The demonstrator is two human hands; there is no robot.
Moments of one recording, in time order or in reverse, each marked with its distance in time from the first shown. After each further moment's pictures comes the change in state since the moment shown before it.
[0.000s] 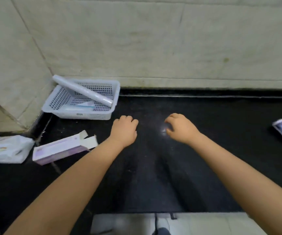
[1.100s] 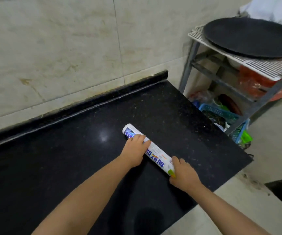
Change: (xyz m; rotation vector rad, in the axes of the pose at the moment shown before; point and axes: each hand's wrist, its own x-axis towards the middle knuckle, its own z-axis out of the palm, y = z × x) left_hand 0.240 0.600 0.057 0.083 -0.131 0.663; right_hand -0.236 0.545 0.009 0.204 -0.178 0.782
